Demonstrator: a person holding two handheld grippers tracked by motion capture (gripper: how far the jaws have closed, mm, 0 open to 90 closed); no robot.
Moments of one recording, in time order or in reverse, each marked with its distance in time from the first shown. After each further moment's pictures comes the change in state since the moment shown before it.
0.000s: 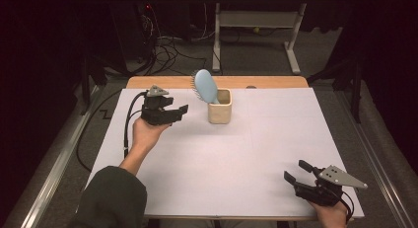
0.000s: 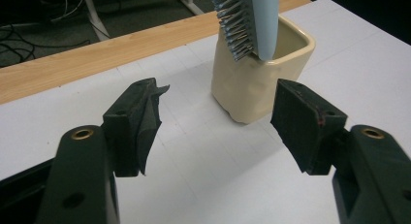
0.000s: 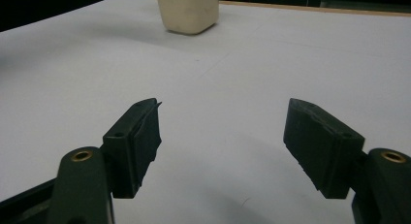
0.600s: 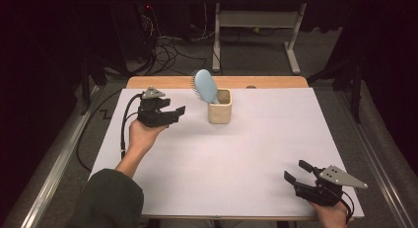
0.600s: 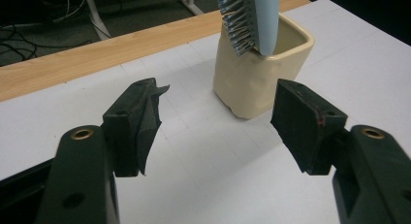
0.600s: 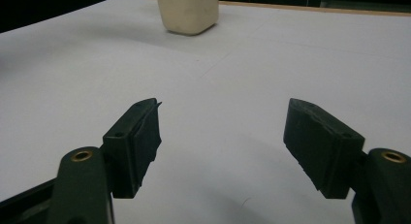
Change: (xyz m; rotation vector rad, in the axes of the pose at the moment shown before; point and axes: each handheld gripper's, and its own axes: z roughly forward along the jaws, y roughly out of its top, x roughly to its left) left arm 0.002 -0.005 -0.010 -0.004 0.001 0.000; right arm 0.000 0.000 0.000 0.000 0.002 0.003
